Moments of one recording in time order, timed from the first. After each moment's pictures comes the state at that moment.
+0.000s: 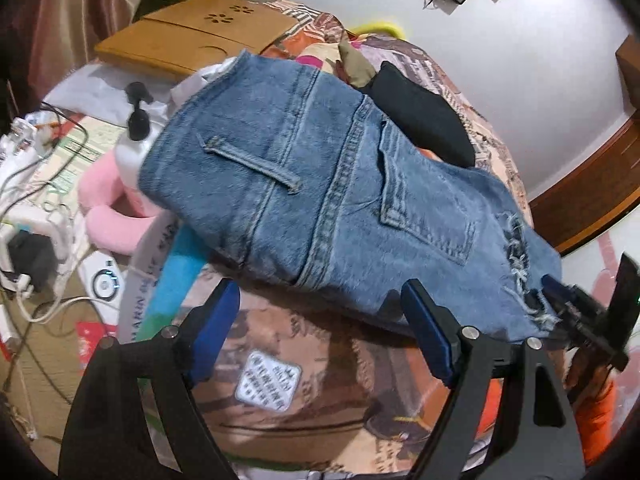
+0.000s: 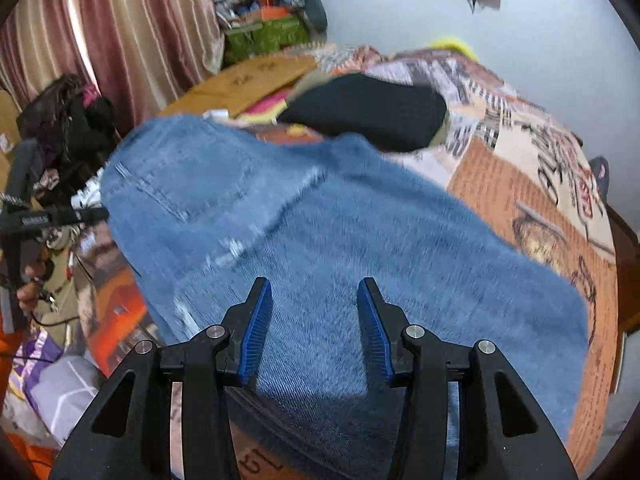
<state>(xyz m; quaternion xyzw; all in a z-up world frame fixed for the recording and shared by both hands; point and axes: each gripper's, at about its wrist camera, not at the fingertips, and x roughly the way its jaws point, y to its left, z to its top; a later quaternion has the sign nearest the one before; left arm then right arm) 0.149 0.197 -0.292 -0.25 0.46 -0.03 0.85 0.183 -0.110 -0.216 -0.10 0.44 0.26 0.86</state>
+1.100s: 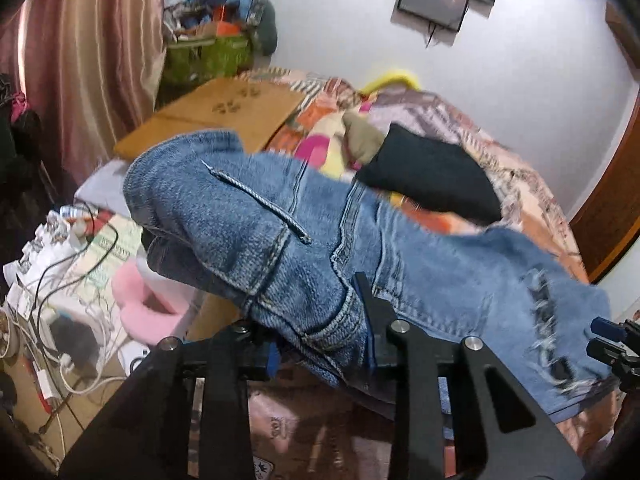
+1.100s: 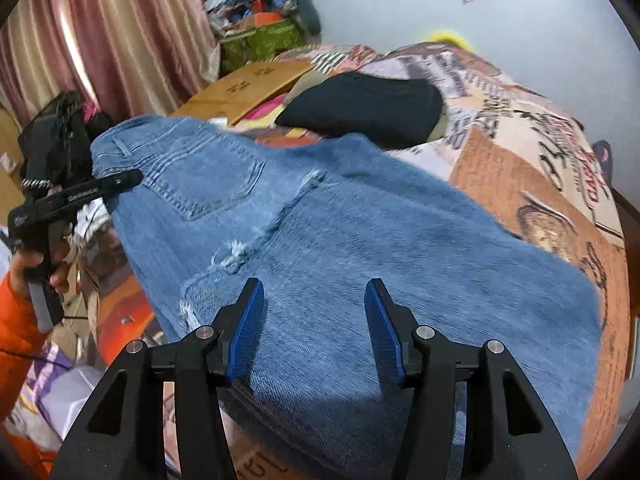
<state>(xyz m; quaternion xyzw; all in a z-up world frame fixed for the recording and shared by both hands) 0.190 0.166 -0.245 -0.14 0.37 0.07 0.92 0.181 -0.119 -0.207 -0.05 0.43 0.26 0.86</state>
